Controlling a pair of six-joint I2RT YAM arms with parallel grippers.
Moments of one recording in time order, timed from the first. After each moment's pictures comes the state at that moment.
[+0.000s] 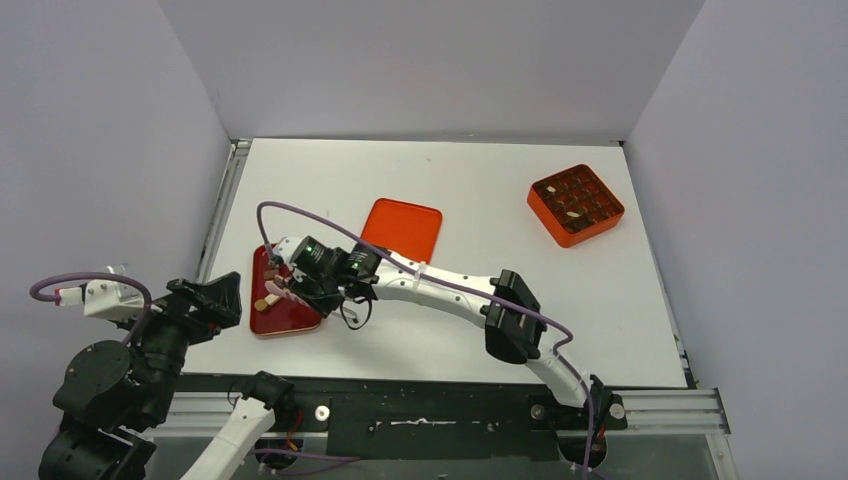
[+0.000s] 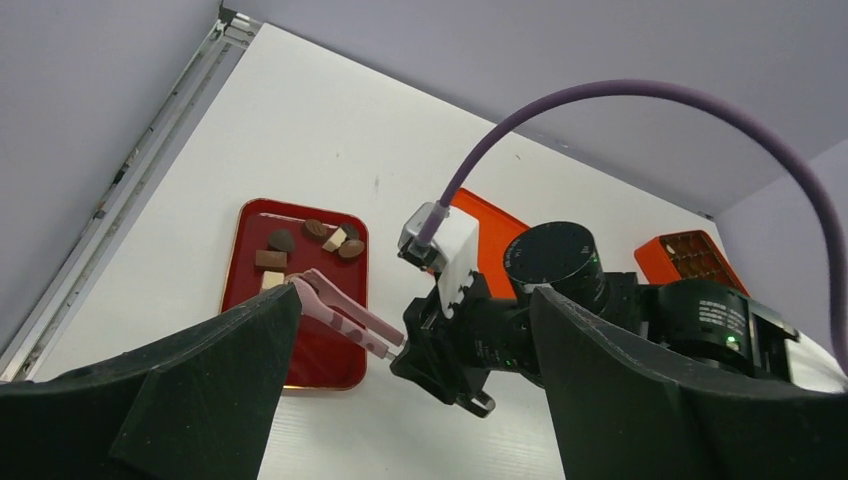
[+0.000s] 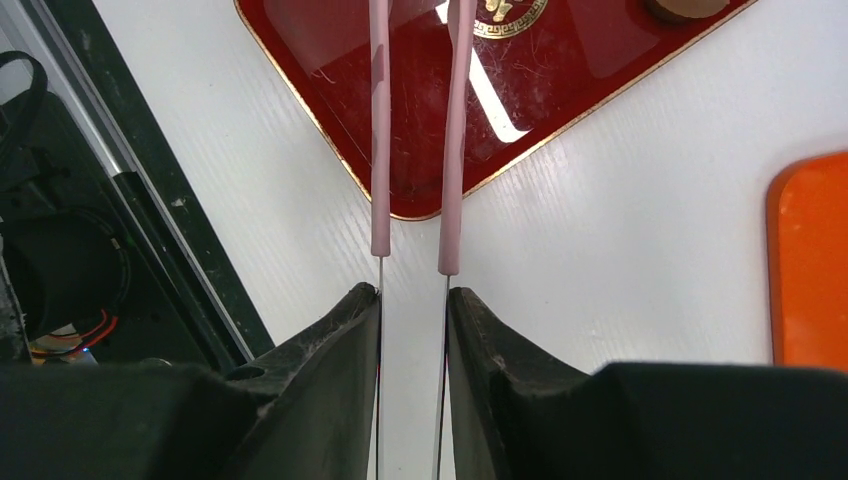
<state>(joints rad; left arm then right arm) -0.38 0.42 1.39 -1.10 -0.41 -0.49 1.21 2.26 2.13 -0.77 0.00 0.11</state>
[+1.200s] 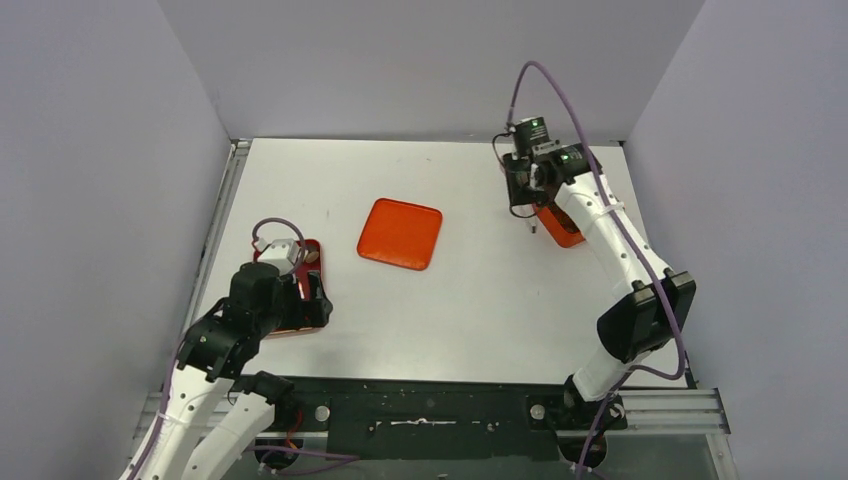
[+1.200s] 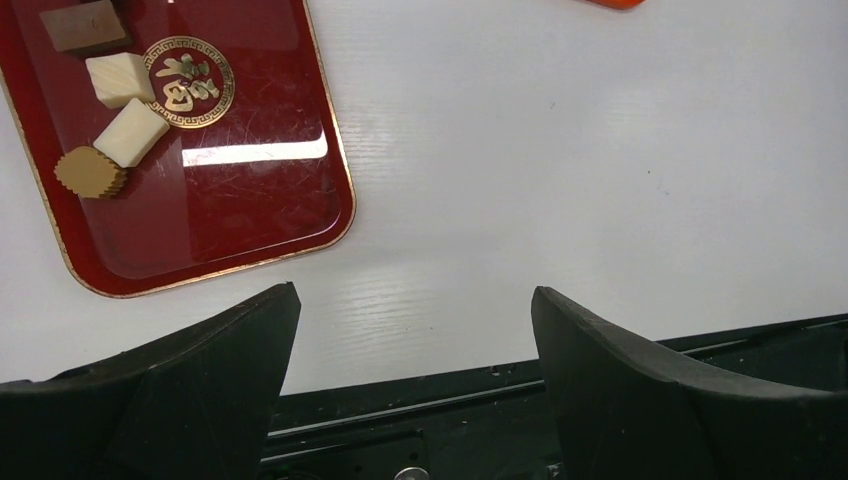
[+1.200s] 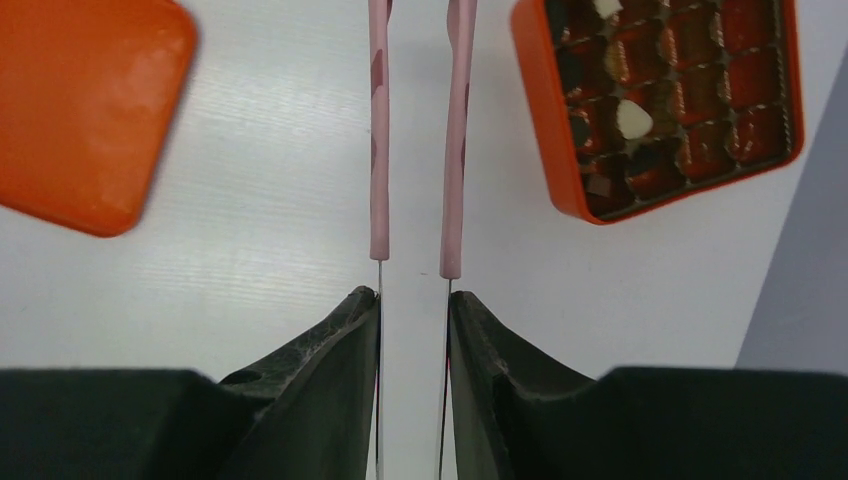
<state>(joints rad) -0.38 0.60 0.78 -0.94 -0.06 -0.39 0.42 1.66 1.74 -1.03 0.23 0.11</state>
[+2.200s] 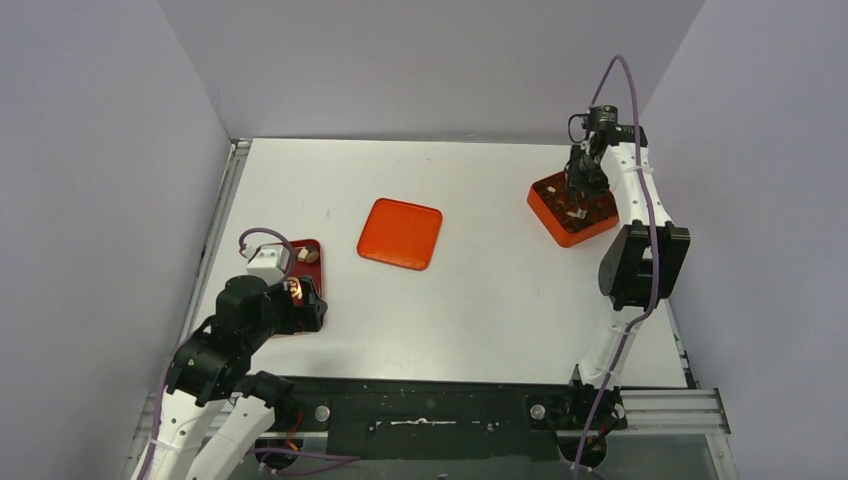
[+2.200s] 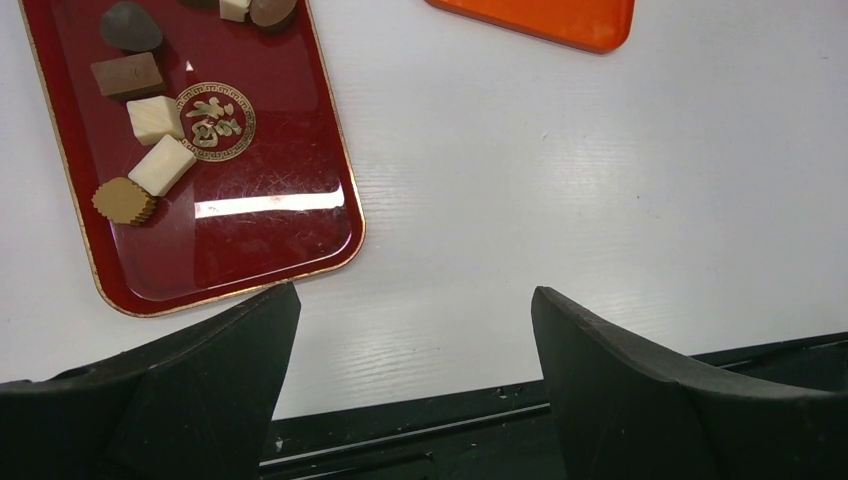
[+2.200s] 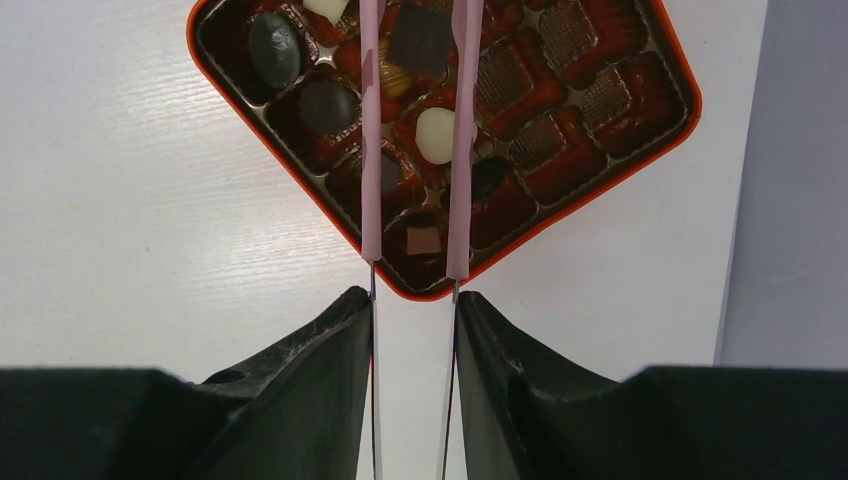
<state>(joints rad) -0.38 0.47 0.75 -0.92 -0.08 -0.36 -0.06 2.00 1.94 -1.07 0.10 0.08</state>
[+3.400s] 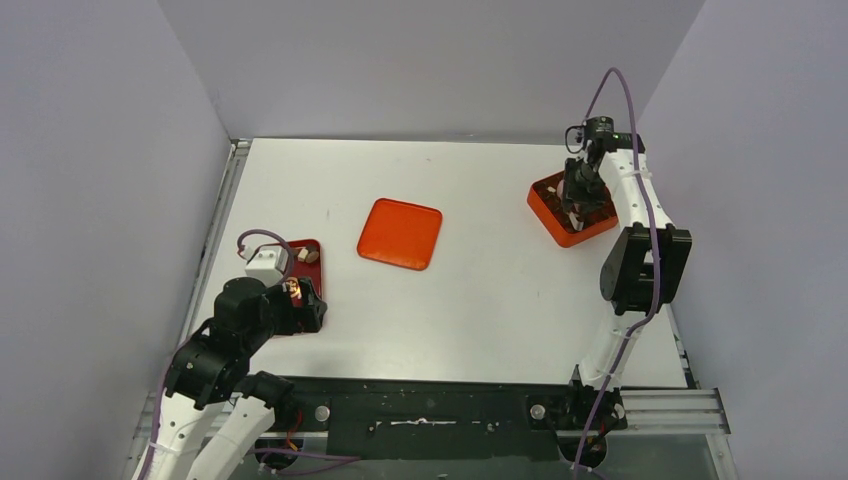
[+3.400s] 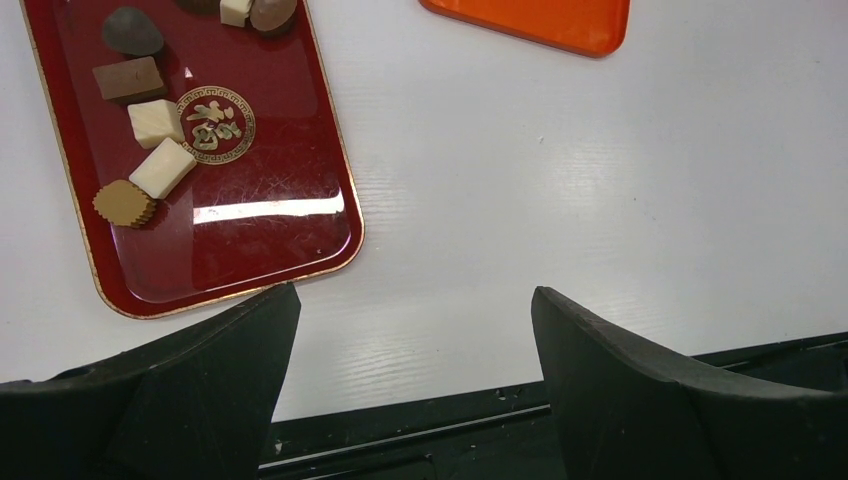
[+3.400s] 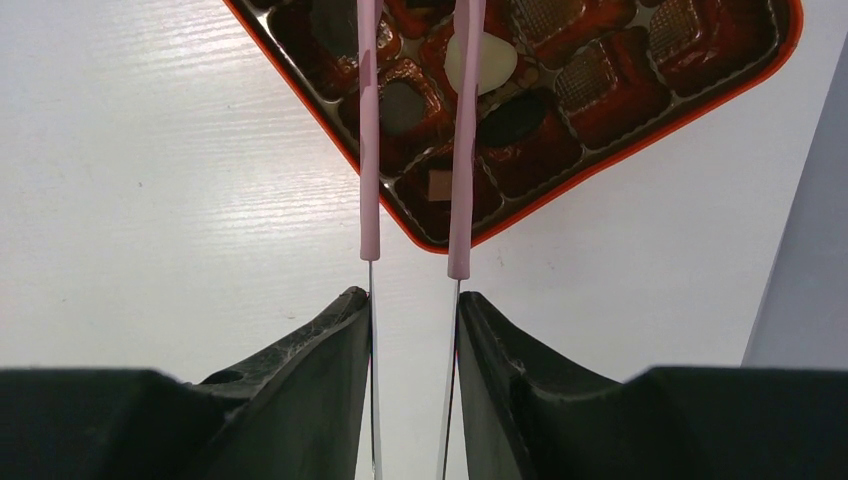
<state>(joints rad) -0.38 0.46 0.75 -0.92 -0.08 -0.36 -0.06 1.96 1.84 -1.09 0.05 0.08</state>
